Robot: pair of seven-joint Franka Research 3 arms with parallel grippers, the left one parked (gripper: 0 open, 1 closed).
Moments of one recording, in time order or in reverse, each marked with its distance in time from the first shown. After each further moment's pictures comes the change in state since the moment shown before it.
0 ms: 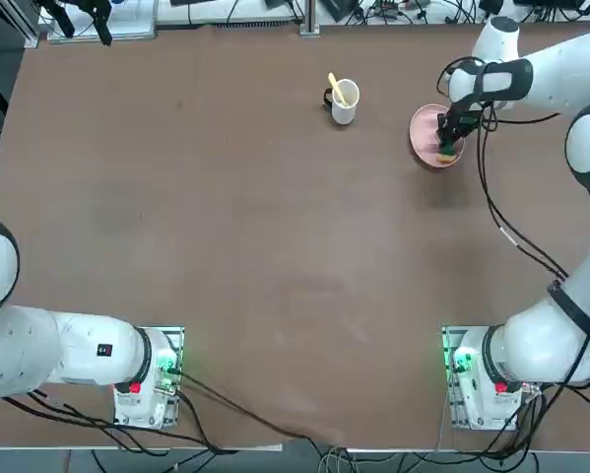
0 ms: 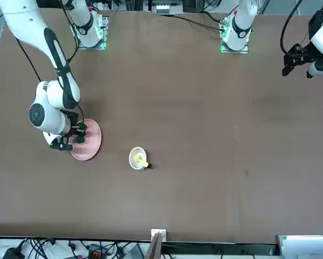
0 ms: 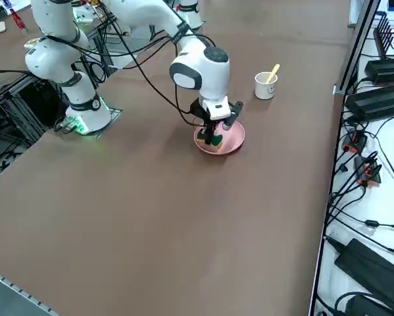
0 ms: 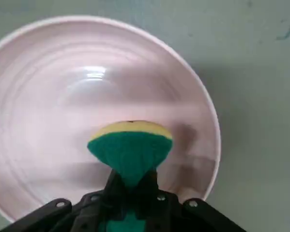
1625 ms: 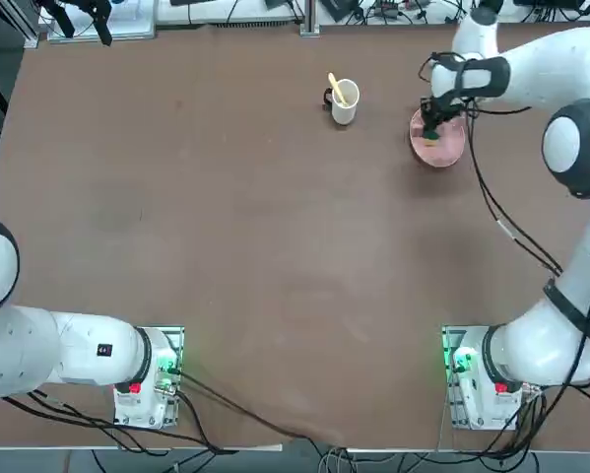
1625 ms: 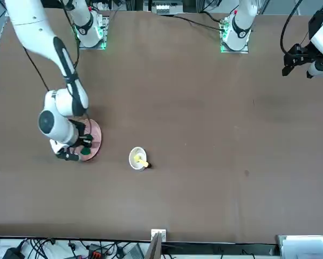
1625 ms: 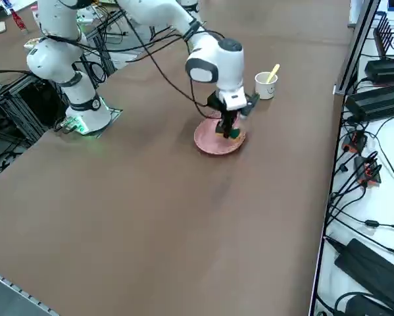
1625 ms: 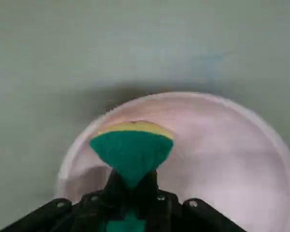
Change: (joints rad) arm 0.120 0.085 -0.004 0.139 0.000 0.052 0.171
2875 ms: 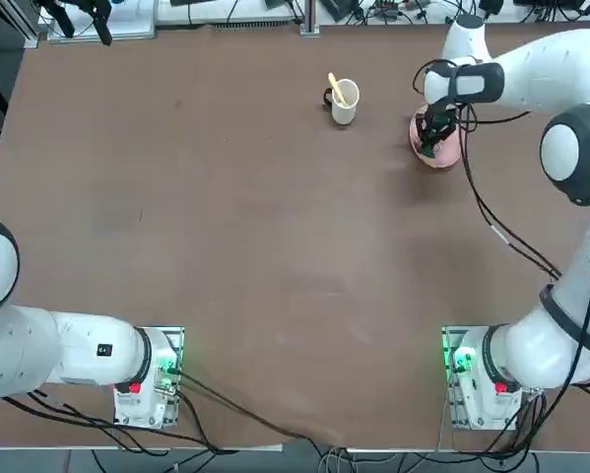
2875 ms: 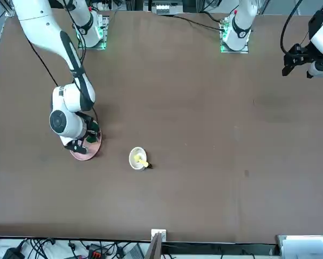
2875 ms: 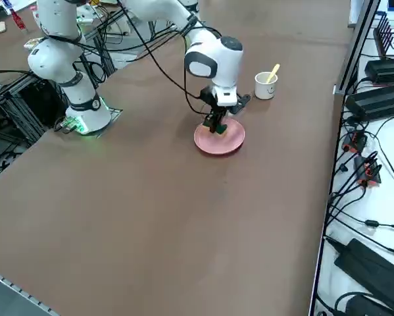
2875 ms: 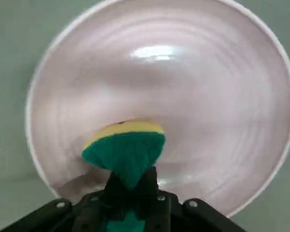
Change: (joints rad) arm 0.029 -0.048 -0.033 -0.059 -0.002 -0.164 0.107
